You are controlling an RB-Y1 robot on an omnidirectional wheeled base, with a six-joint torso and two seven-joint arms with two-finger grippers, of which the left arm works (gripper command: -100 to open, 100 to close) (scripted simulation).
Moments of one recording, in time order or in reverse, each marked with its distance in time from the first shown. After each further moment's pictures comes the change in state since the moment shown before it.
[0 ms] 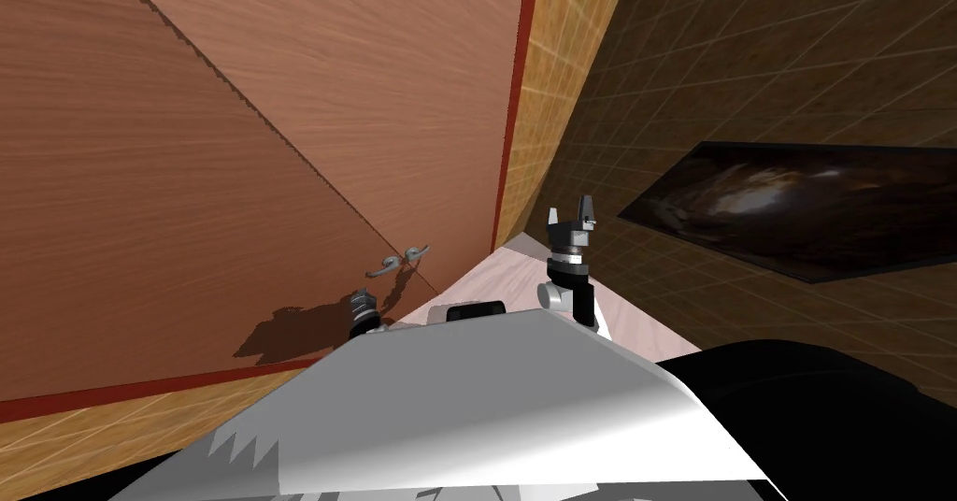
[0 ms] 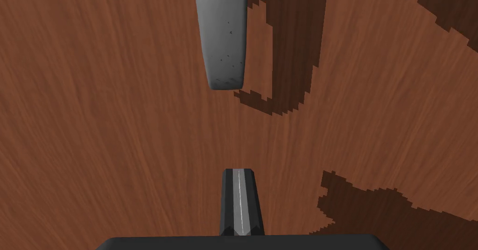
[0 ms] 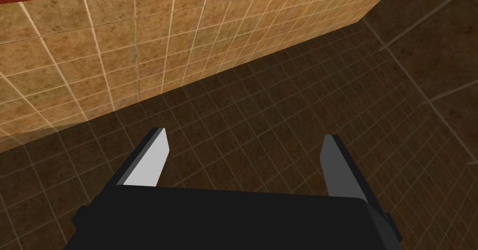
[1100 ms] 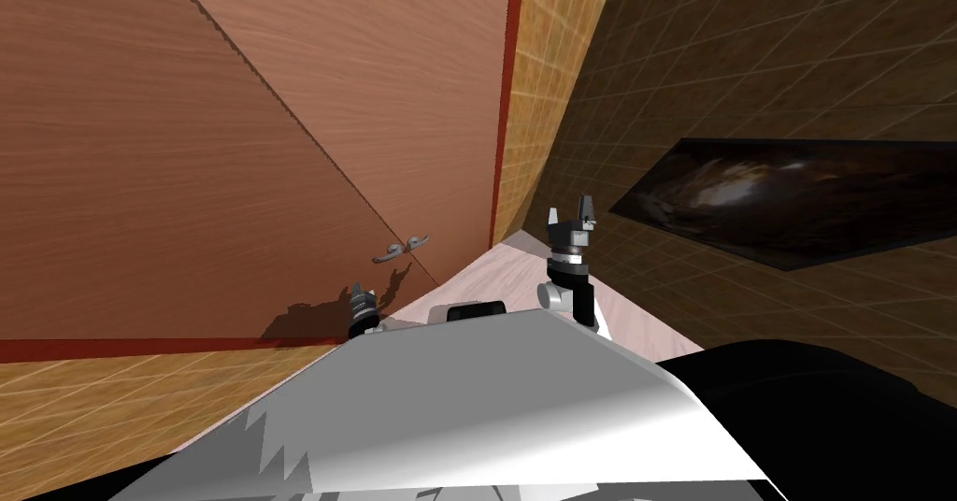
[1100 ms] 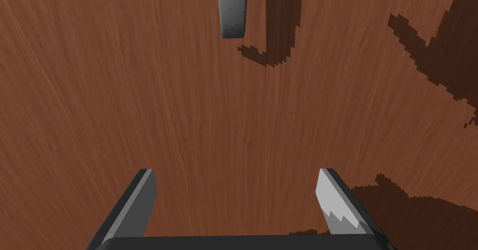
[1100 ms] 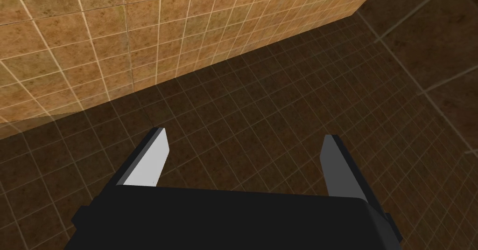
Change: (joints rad) arm 0.013 0.009 -0.024 -0.042 -0.010 0.044 0.028
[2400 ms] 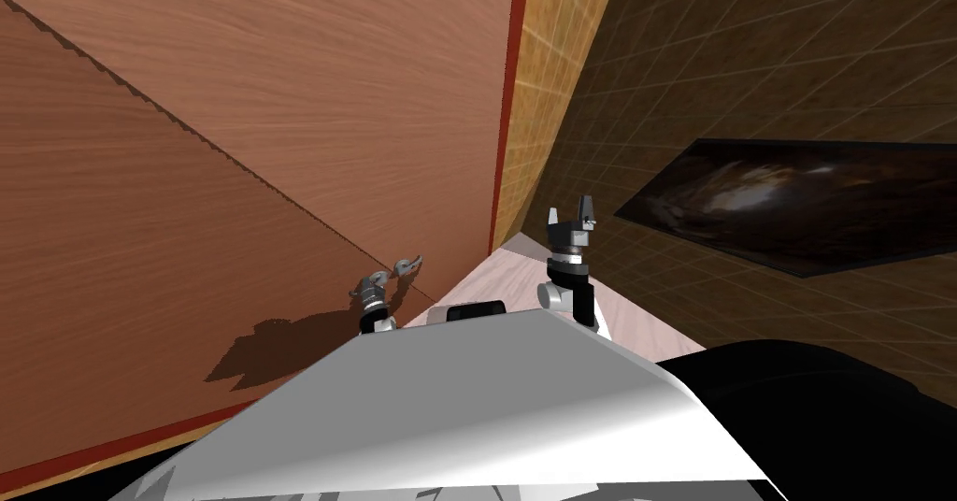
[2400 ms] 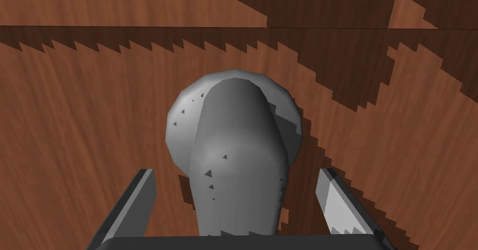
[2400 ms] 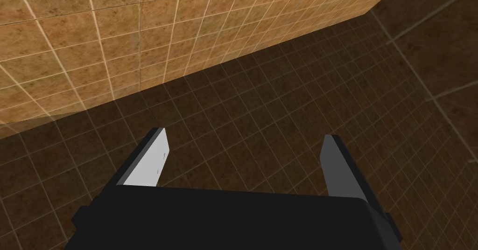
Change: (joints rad) arm -0.067 -0.021 -0.021 0.058 -0.011 -0.046 -0.006
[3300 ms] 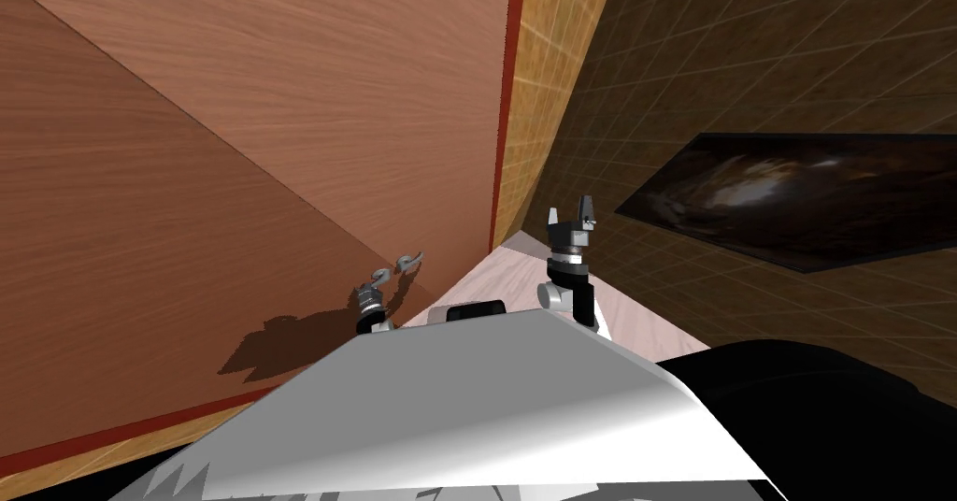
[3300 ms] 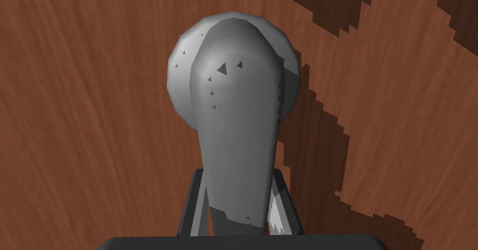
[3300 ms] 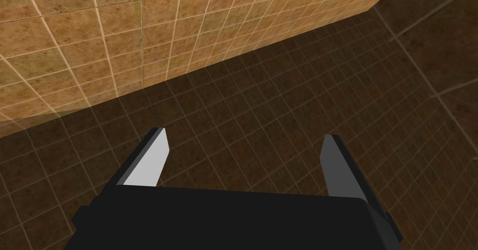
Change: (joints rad) arm 0.010 0.014 0.006 0.022 0.003 -0.017 0.005
